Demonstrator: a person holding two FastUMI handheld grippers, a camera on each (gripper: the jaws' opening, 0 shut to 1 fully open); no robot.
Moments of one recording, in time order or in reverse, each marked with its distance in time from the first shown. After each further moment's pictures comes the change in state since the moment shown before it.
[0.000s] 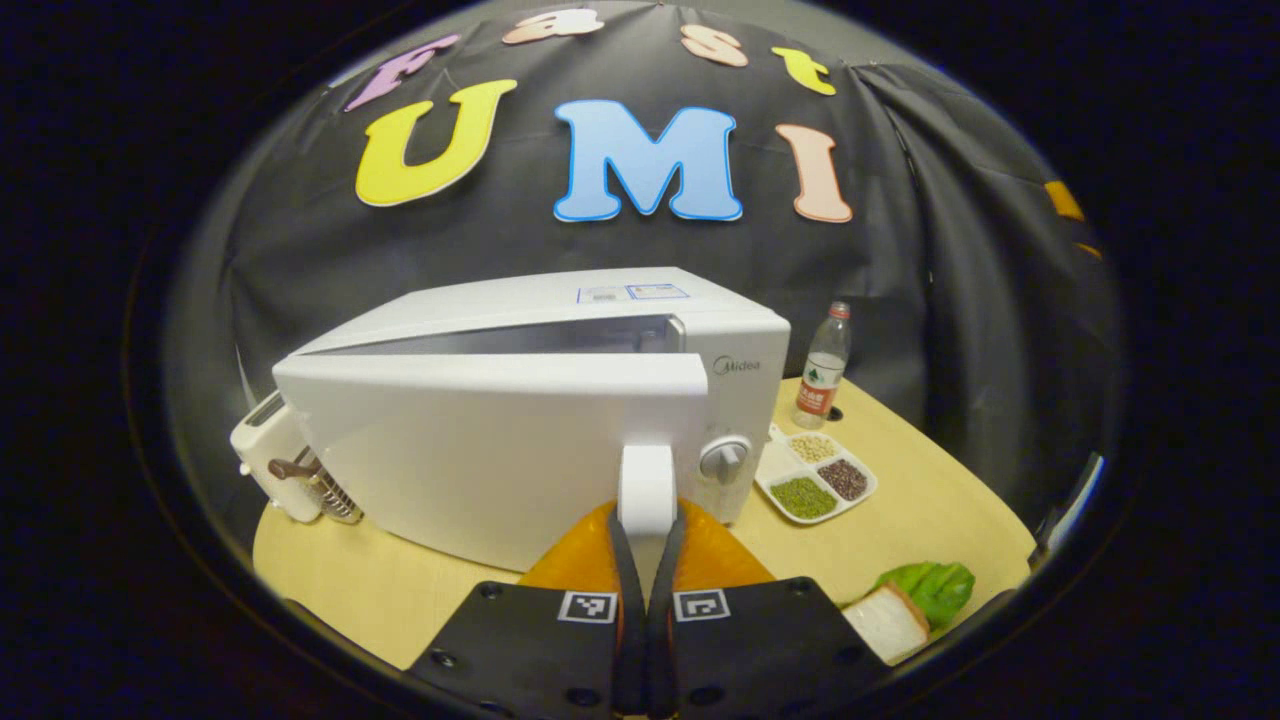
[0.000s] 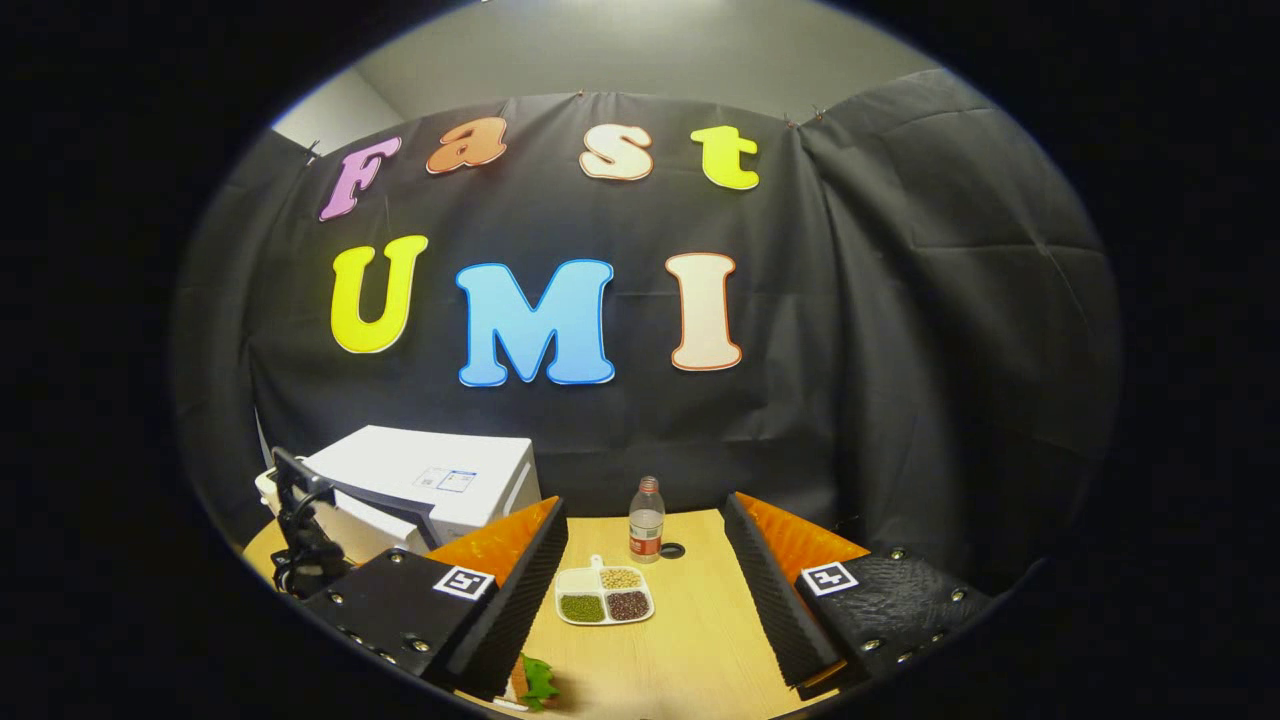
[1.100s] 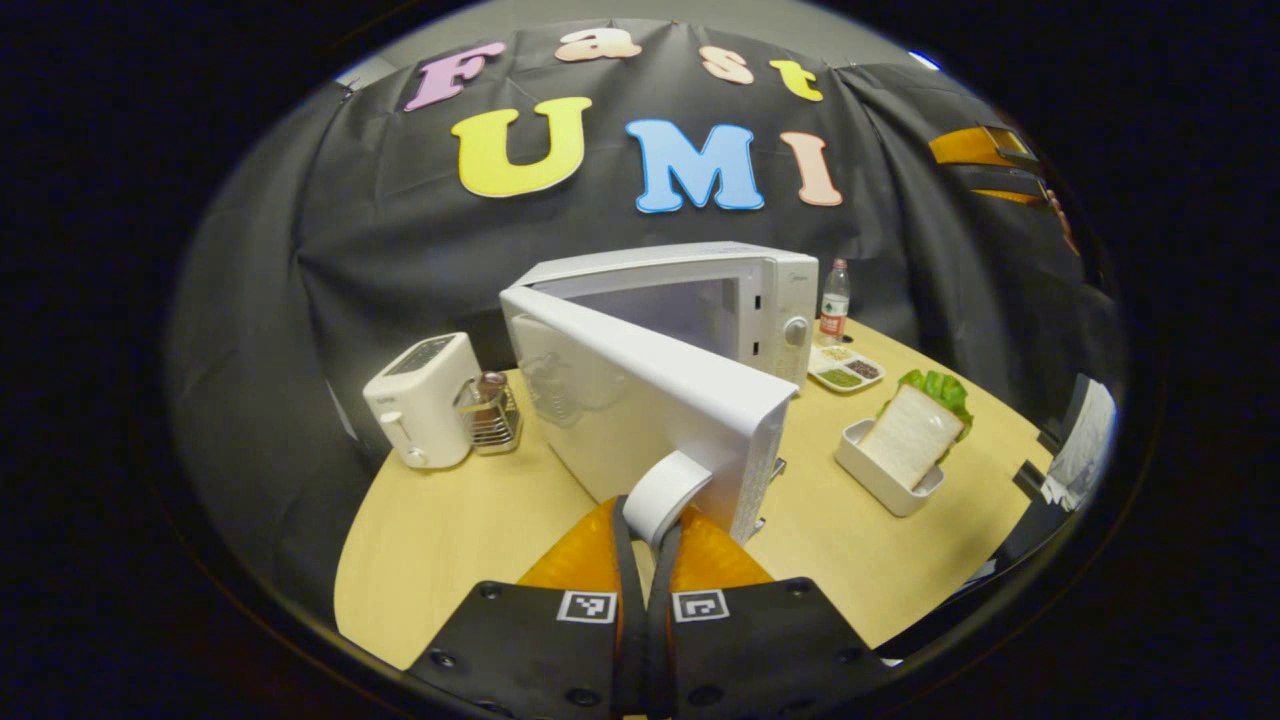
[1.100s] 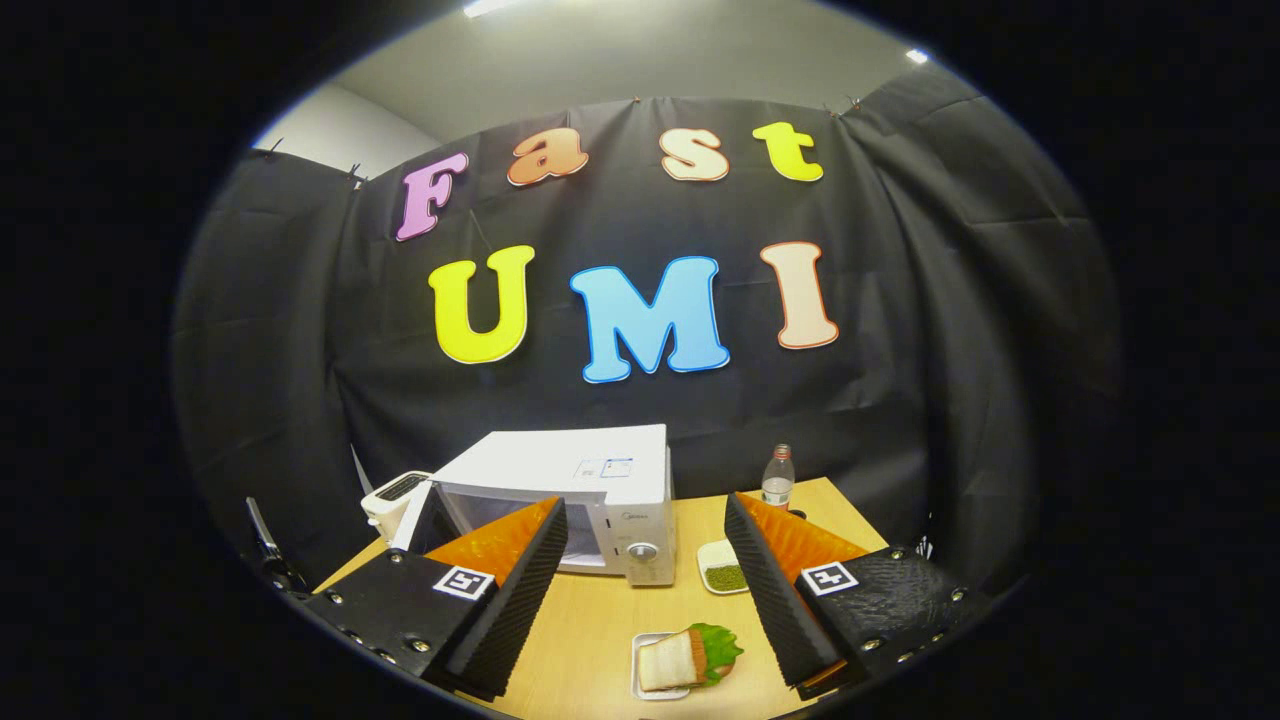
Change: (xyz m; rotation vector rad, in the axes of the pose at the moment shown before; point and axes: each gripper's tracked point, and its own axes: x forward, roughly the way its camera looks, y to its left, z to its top) left arm -0.223 0.184 -0.109 0.085 0.034 0.053; right arm -0.076 0.157 -0.015 0.072 0.011 0.197
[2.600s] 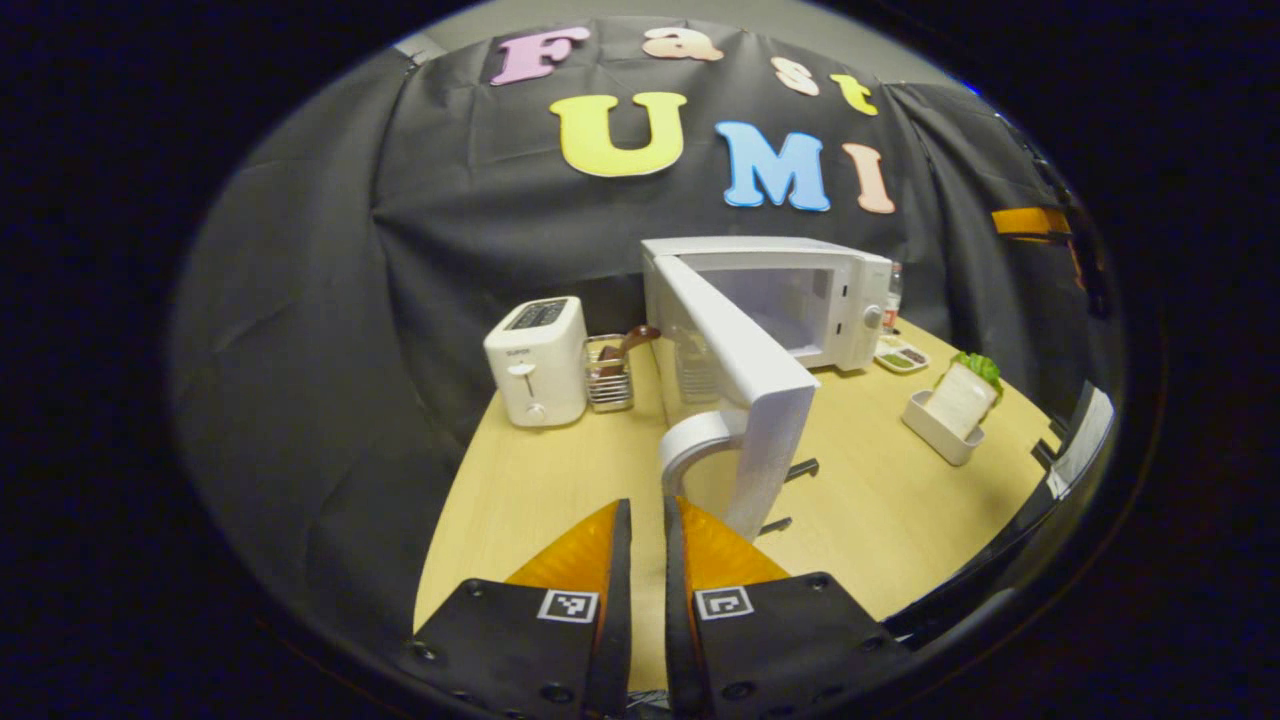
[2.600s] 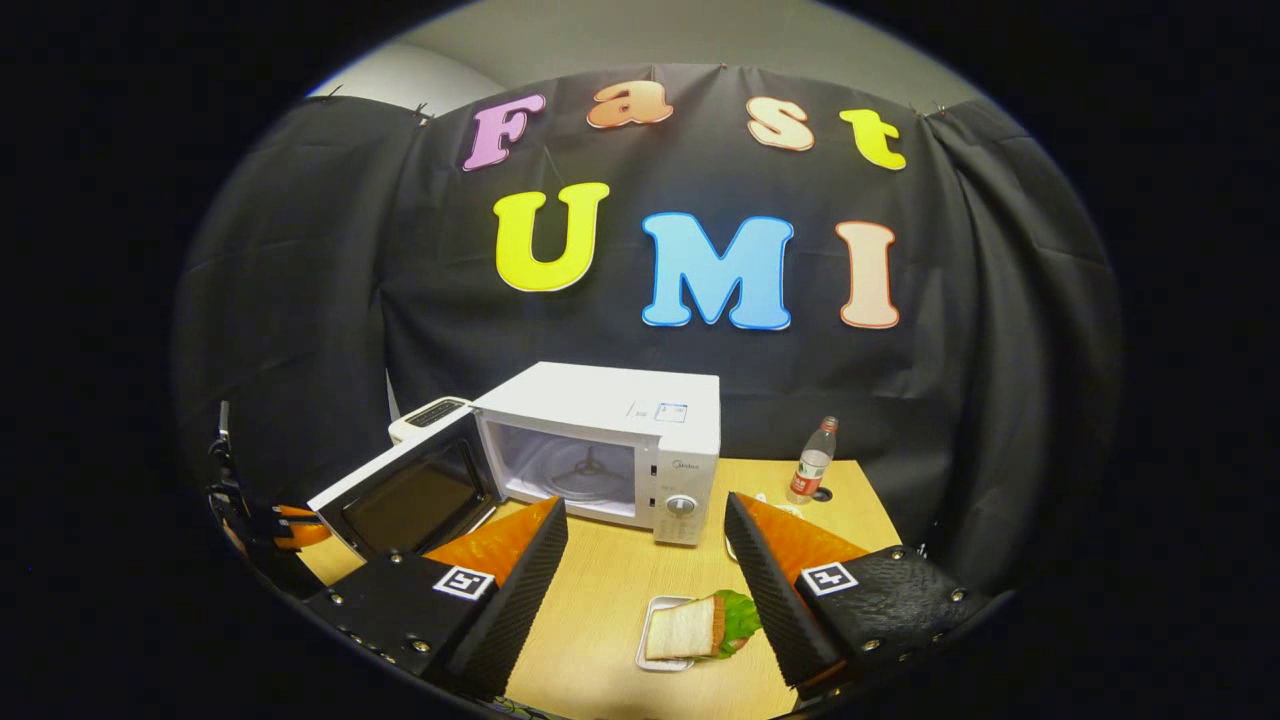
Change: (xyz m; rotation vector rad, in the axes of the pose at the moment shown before) left arm -0.085 0.157 -0.046 -0.085 0.017 0.107; right arm 0.000 0.029 -0.053 -0.157 0.190 0.099
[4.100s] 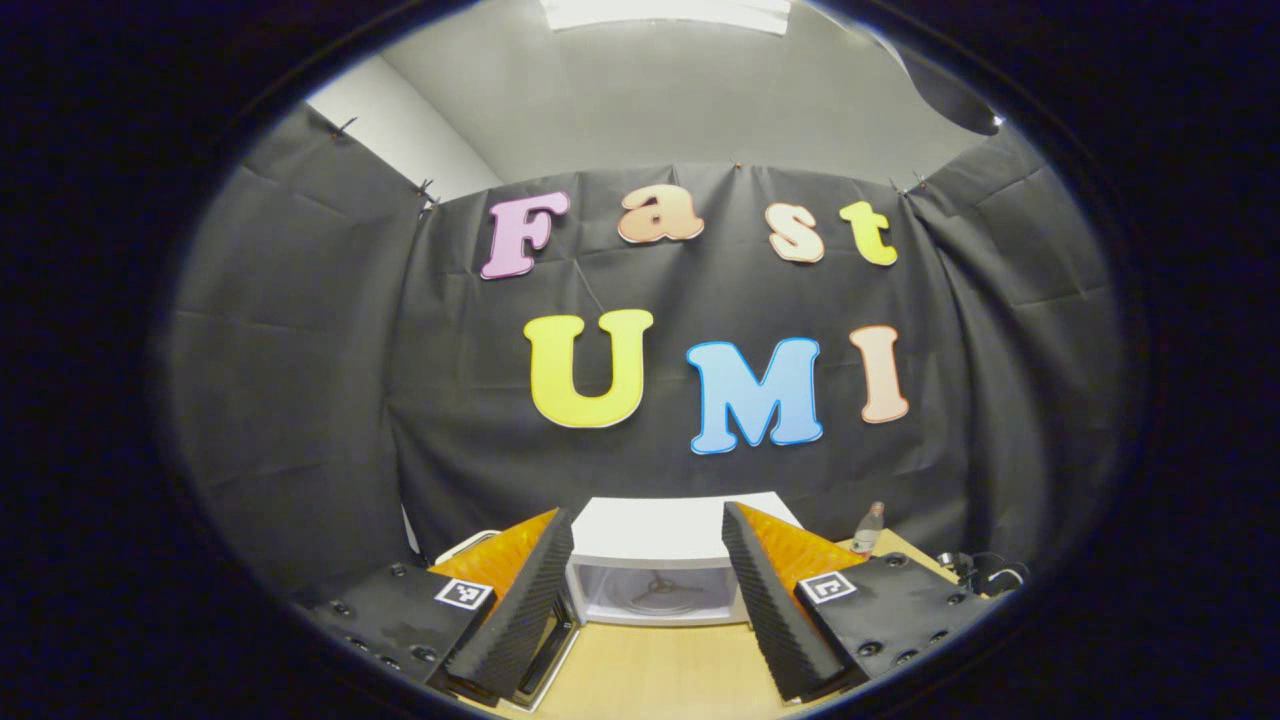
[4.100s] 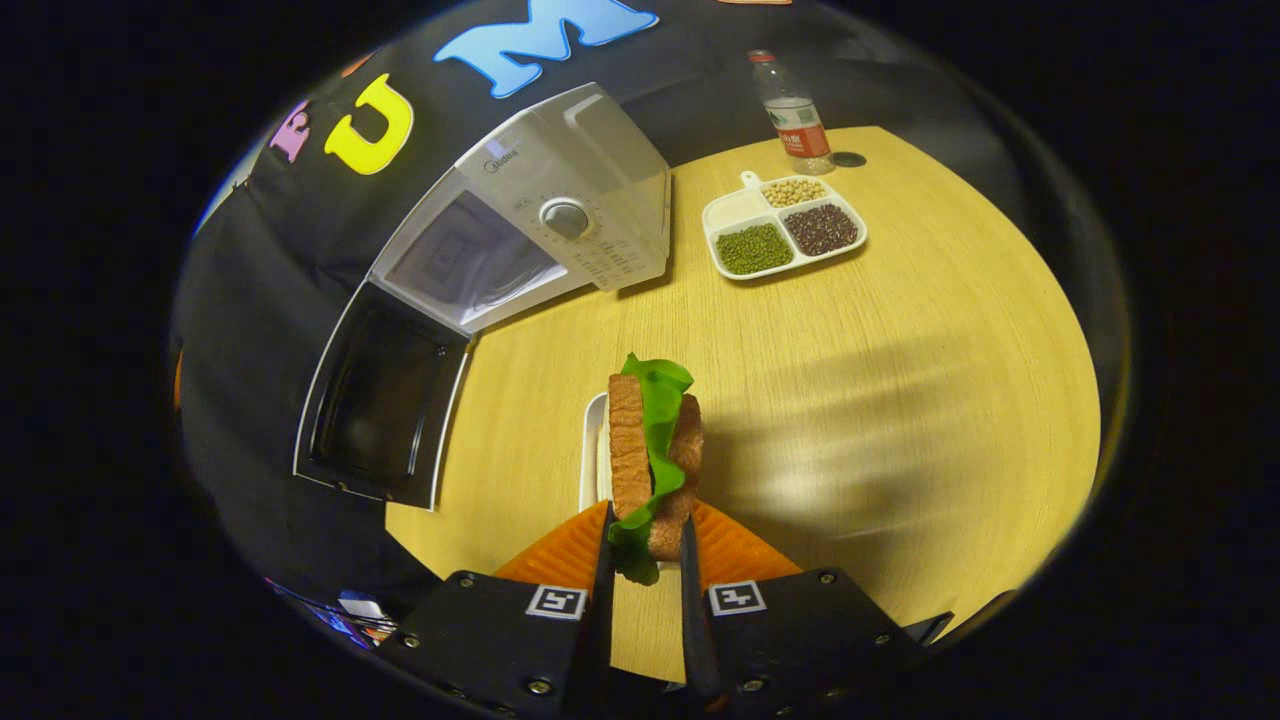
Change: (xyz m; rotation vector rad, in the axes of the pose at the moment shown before) left arm -0.055 -0.264 0.354 -0.064 -0.511 0.158; right arm 0.067 -0.065 -0.242 0.550 0.675 0.279
